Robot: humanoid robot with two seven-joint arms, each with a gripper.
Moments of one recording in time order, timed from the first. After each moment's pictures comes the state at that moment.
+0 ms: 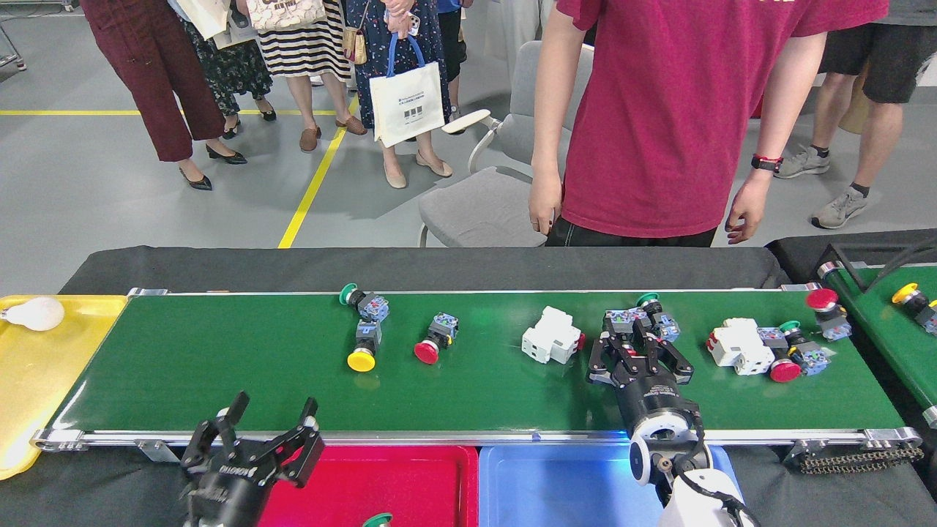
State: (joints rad) left arm -0.10 0.06 0.00 -1.47 -1.49 -0.25 -0.10; right arm -0.23 0.06 0.14 -1.39 1.34 0.10 0.15
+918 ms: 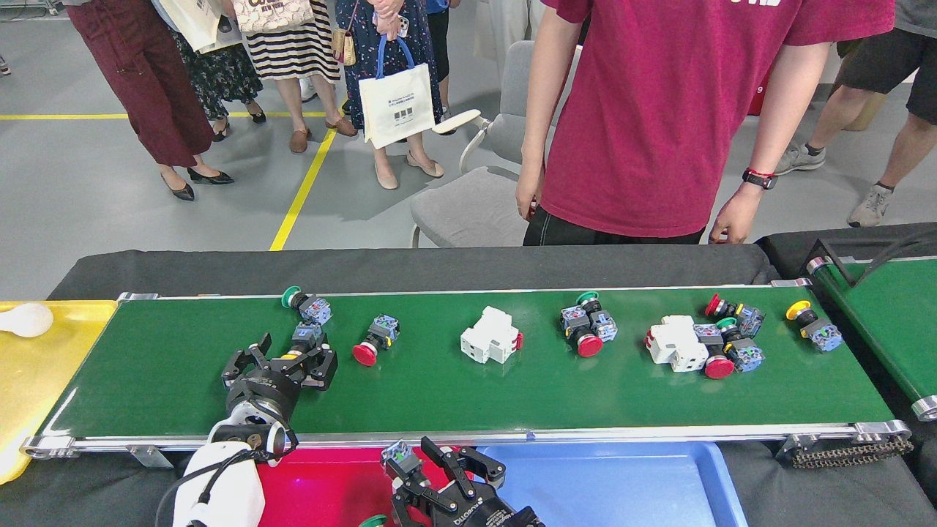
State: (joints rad) left arm -0.43 0.06 -0.01 -0.94 -1.55 -0.06 -0.03; right arm -0.03 0.13 0.62 -1.60 1.29 -0.03 0.26
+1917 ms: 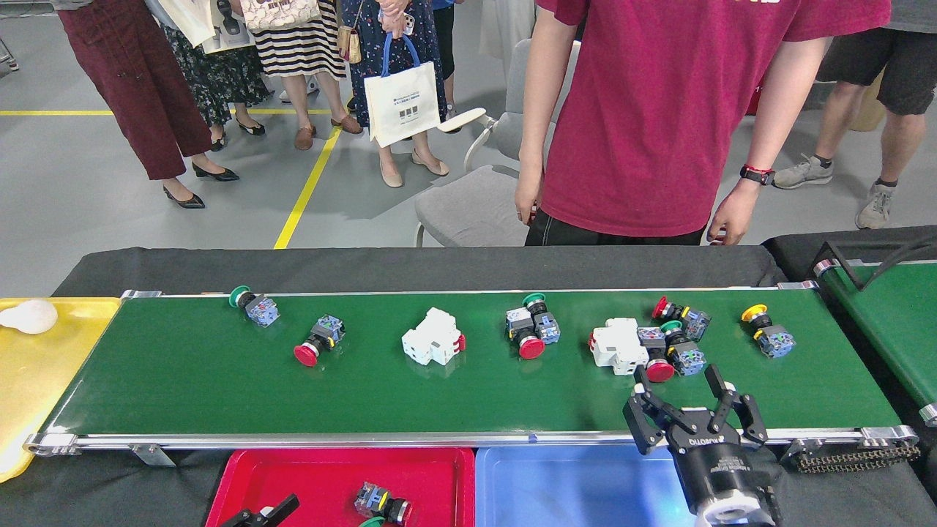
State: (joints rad) left arm 0.32 0.18 0.18 -1.68 -1.34 -0.63 0.03; right arm 0.16 -0.06 0.06 -1.74 1.29 0.09 0.06
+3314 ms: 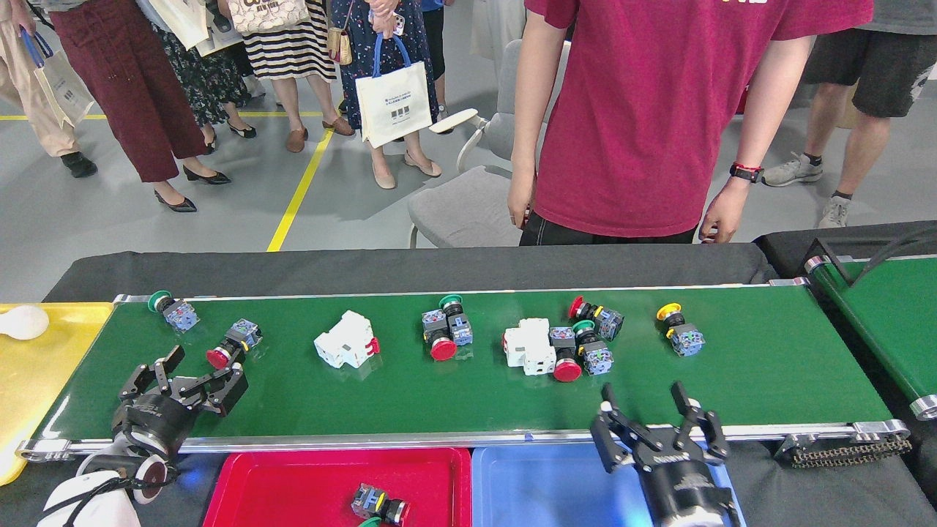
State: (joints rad) left arm -0.42 0.30 0.06 -0.83 -1.42 -0.38 0.04; right arm -0.04 0.06 0.25 -1.59 1.38 0.13 0.08
